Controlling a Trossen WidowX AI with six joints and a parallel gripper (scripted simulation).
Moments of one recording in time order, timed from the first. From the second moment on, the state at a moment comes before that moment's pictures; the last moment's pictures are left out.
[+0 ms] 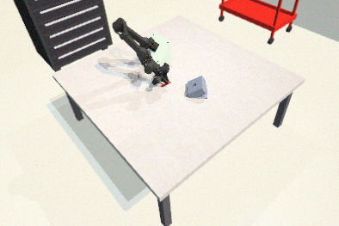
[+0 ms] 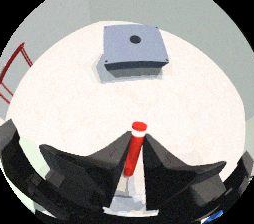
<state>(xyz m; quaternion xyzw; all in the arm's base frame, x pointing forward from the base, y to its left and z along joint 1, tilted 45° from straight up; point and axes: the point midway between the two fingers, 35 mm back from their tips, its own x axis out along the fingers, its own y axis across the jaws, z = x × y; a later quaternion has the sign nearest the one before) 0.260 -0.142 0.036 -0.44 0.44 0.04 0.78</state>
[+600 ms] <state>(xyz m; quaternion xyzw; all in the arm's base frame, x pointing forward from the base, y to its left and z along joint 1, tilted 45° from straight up) 0.250 -0.144 0.042 -0.43 0.38 0.07 0.81</state>
